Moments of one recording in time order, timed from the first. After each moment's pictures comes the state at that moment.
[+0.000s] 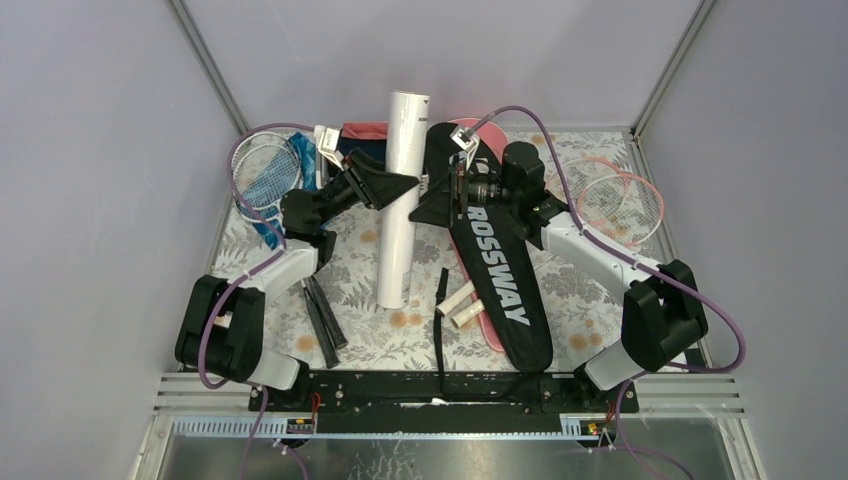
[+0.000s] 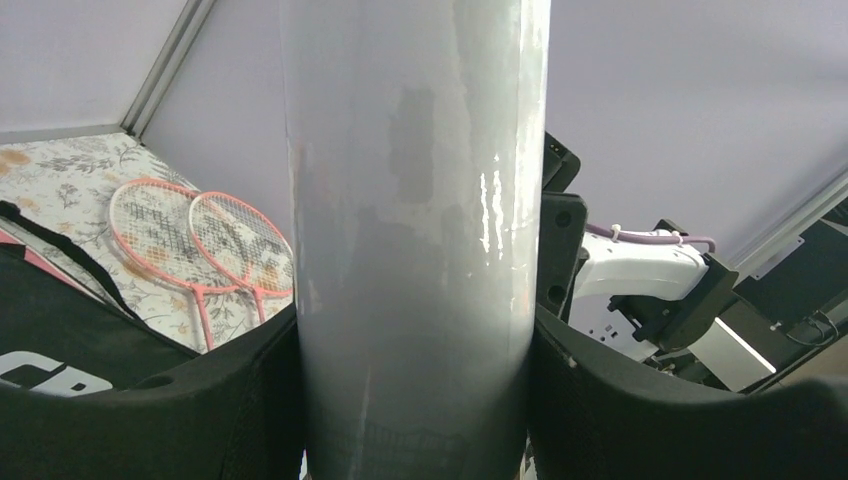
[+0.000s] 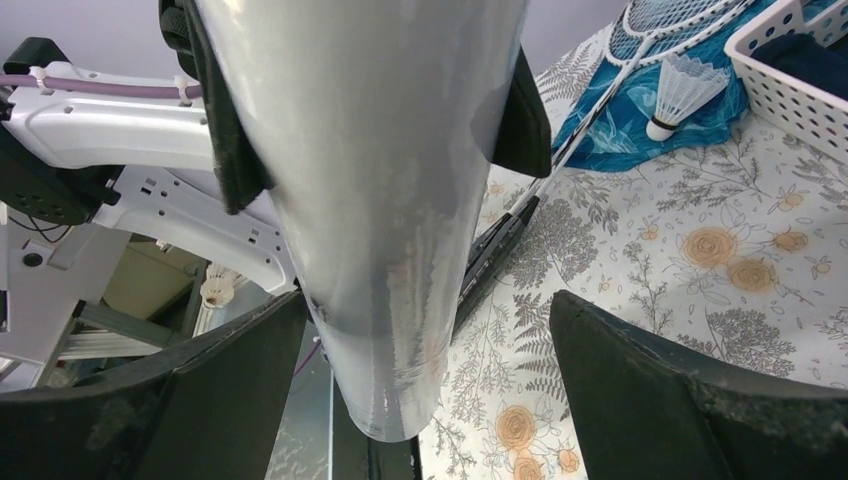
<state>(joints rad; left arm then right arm) -0.27 1.45 0.78 1.25 0.76 -1.18 0.55 1.54 1.15 0.32 -0.91 0.58</state>
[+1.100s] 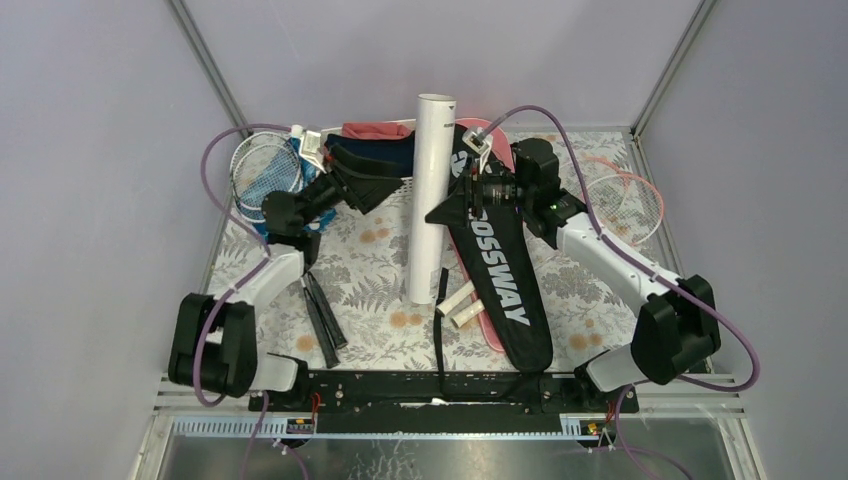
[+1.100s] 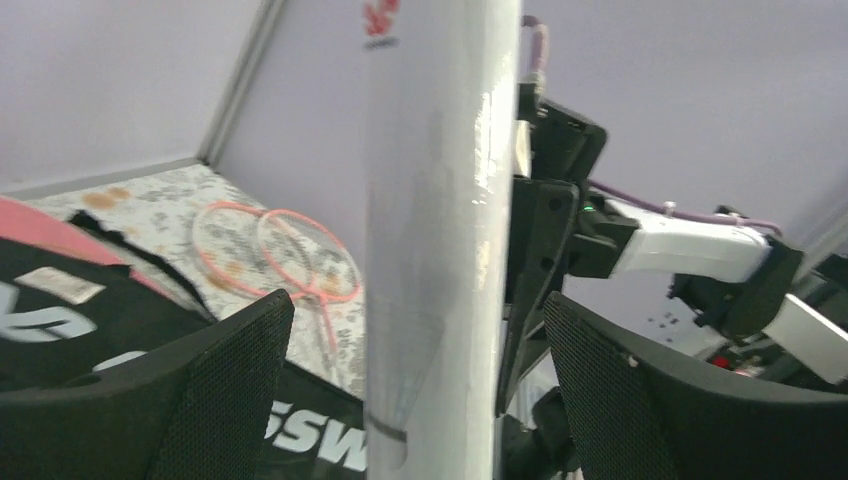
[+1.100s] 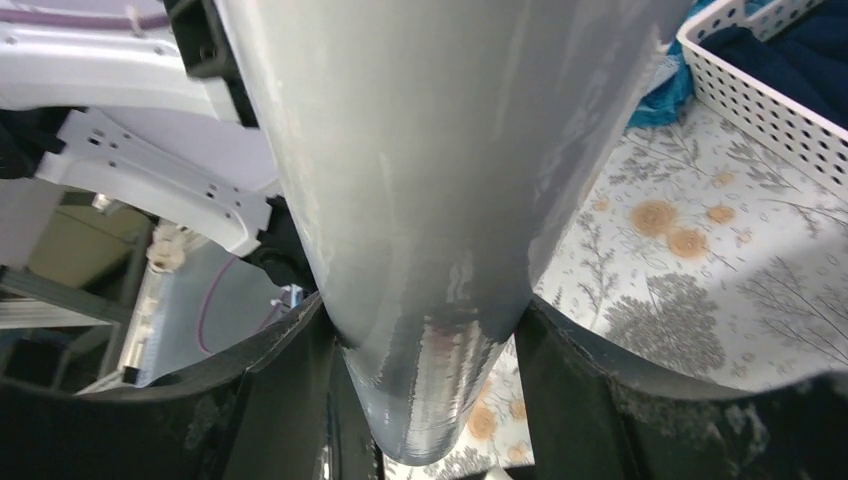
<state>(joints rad) -0.20 1.39 0.75 1.26 0.79 -1.10 0.50 1.48 1.14 0.18 -0.95 0.42</state>
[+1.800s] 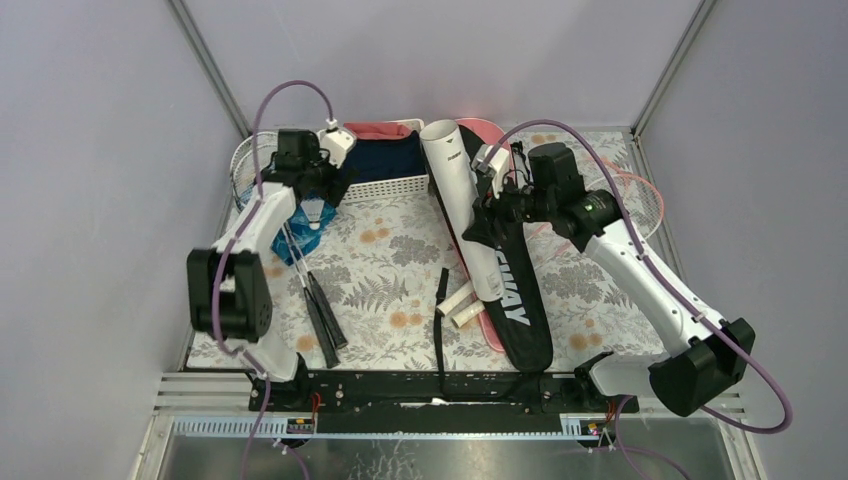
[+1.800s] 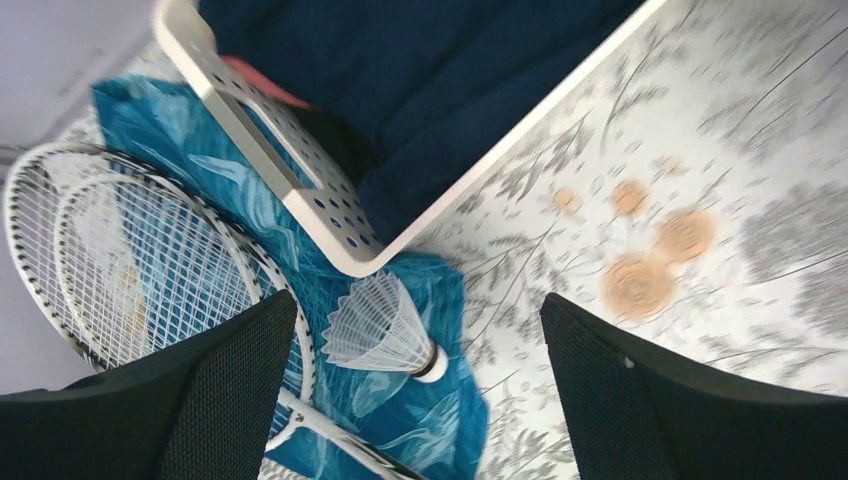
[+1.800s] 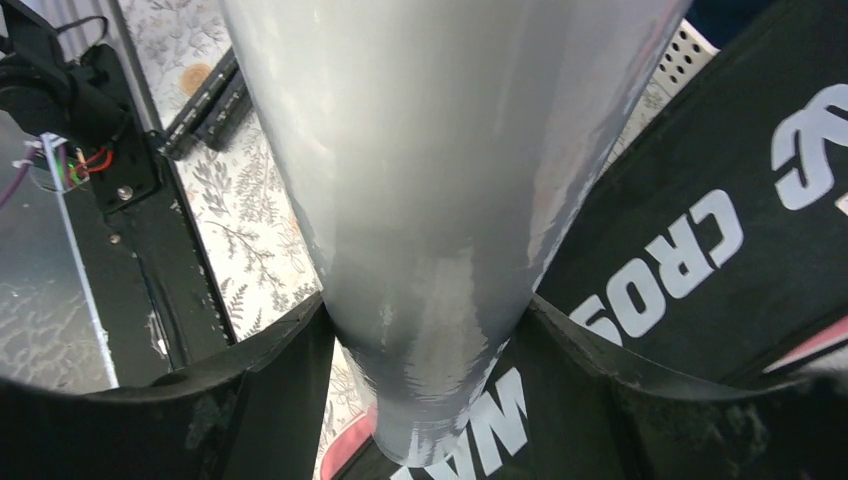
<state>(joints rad) -0.04 1.57 1.24 -0.29 0.26 0.48 0.50 1.30 1.28 -0.60 -0.61 -0.24</state>
